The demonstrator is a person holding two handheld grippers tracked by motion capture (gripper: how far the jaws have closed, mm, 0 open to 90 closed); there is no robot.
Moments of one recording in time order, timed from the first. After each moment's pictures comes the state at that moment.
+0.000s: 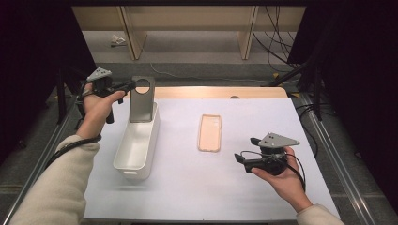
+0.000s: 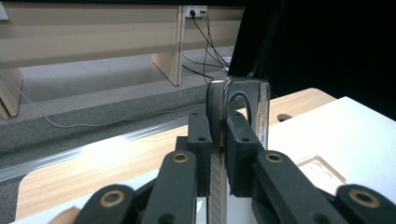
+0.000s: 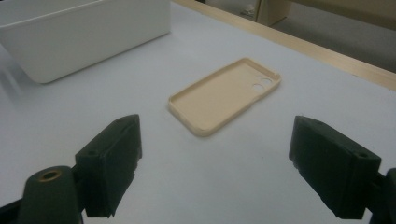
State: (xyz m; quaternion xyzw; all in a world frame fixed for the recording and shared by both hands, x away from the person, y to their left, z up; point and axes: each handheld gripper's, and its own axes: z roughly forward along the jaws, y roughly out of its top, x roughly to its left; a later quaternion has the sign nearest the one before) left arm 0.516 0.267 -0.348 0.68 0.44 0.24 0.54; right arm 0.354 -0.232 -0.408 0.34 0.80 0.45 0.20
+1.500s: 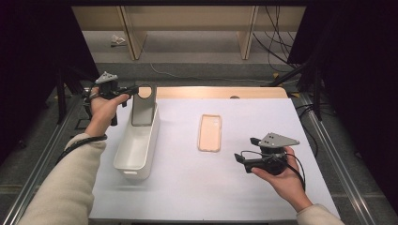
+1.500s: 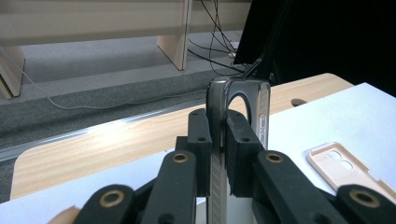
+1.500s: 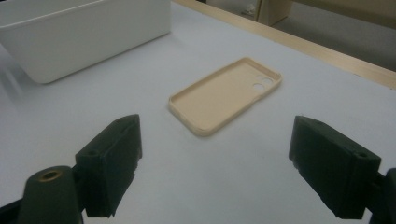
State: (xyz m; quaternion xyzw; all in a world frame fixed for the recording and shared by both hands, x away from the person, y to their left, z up) left arm 0.533 0.265 -0.375 0.69 0.46 0.23 0.51; right arm 0.355 -0.232 -0.409 0.34 0.80 0.45 0.20
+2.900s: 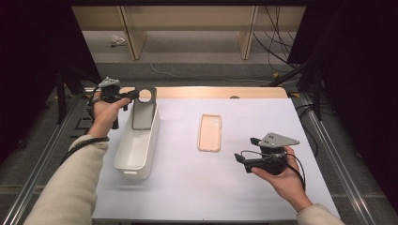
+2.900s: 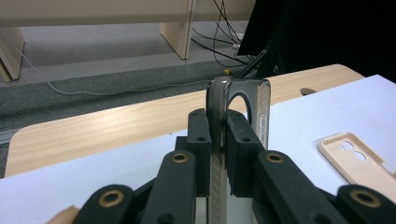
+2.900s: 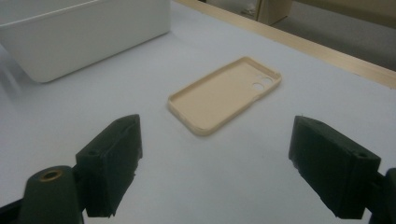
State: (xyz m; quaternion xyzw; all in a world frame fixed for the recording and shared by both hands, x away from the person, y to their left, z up) left arm 0.539 0.268 -0.397 0.69 0.48 0.22 0.50; right arm 0.356 -0.233 -0.410 0.34 0.80 0.45 0.20
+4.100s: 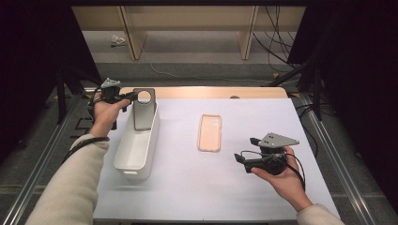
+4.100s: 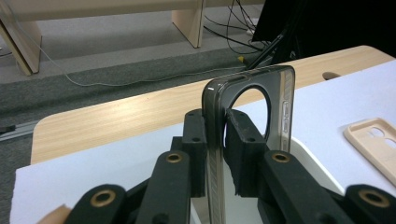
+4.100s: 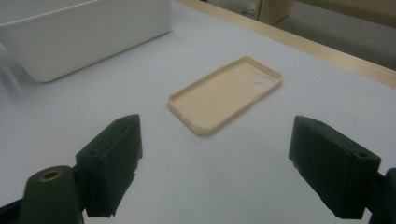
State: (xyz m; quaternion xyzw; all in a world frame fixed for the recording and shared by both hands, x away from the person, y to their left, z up) left arm 0.544 0.271 -0.403 0.70 0.49 0.23 0.46; right arm 0.356 -0.232 -0.410 0.34 0.80 0.45 0.20
